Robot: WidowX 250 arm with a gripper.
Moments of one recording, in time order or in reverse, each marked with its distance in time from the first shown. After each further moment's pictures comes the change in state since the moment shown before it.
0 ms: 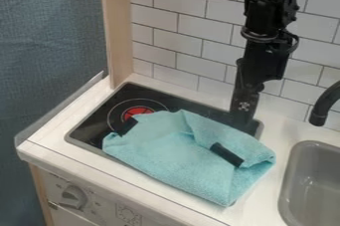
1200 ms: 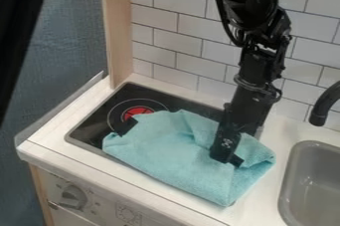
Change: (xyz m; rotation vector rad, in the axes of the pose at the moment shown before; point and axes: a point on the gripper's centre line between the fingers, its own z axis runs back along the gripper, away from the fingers) arm -0.018 -0.005 -0.072 -0.206 0.168 -0.038
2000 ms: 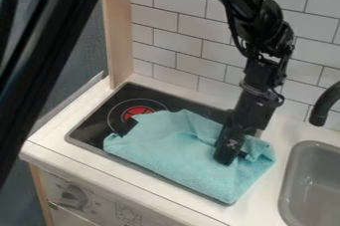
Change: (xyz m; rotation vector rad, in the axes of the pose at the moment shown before) arm 0.008 0.019 -0.020 -0.071 0.023 -0.003
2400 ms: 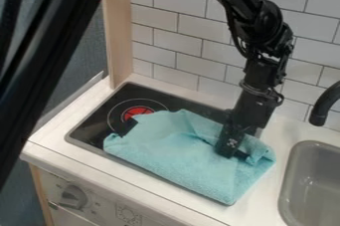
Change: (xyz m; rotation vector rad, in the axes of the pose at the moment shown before) arm 0.002 0.003 0.000 0.017 -0.011 -0.011
